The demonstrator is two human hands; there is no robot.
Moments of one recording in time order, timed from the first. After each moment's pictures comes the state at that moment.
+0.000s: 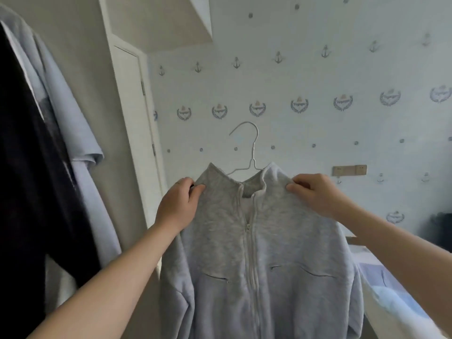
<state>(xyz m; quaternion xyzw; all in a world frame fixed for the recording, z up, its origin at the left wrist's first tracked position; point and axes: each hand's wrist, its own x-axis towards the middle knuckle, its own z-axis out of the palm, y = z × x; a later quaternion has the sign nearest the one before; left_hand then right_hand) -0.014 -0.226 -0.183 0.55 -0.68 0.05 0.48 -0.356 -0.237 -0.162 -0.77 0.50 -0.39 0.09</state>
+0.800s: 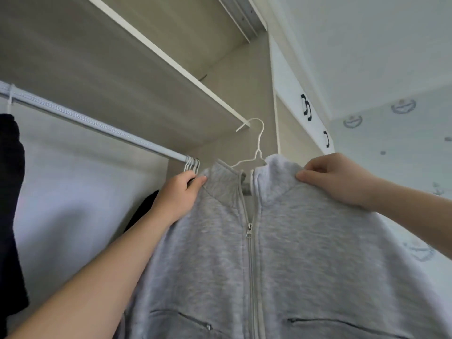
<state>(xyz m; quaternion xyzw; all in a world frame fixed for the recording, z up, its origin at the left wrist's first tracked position) 0.240 -0.063 0.167 0.55 -0.52 0.36 0.54 -0.084 -0.178 0.193 -0.84 0.19 -0.51 0.02</state>
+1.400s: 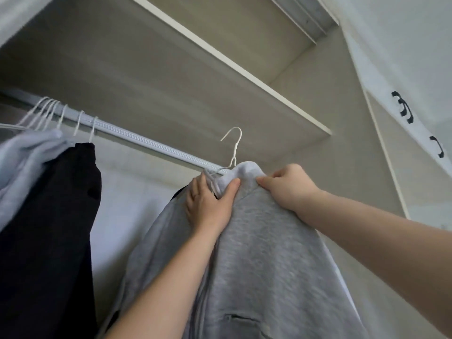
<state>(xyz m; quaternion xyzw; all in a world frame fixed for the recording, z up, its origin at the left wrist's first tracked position) 0.347 -0.076 0.205 0.56 -0.30 0.42 0.65 0.184 -0.153 0.246 -0.80 0.06 -0.55 0.22</state>
